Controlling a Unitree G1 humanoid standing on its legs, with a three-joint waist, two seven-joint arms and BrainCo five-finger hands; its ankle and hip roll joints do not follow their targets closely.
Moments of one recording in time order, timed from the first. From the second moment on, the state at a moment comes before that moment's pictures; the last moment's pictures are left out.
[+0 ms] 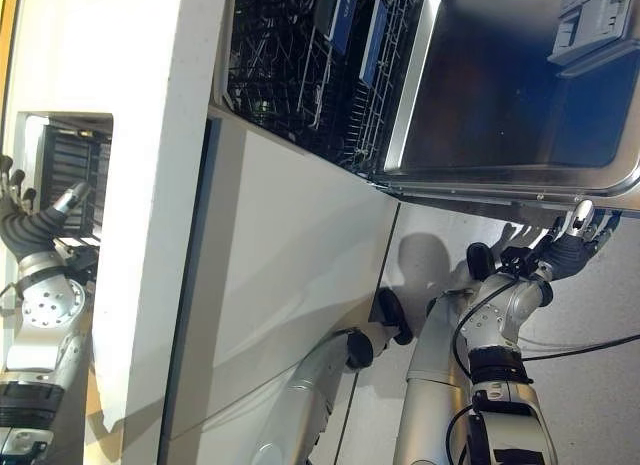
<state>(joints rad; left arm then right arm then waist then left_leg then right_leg) -0.18 0.72 0.06 0.11 -0.40 -0.22 0.66 -0.42 -0.35 -0.18 0.47 1.08 -0.71 -0.34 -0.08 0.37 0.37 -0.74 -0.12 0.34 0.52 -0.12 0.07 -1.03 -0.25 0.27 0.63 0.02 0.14</state>
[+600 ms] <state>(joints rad) -0.21 0.75 -0.02 0.06 -0.41 -0.21 0.70 -0.63 -0.51 -0.29 0.59 1.12 -0.68 -0.67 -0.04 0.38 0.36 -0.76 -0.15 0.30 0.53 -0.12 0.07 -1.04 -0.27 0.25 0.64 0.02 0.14</state>
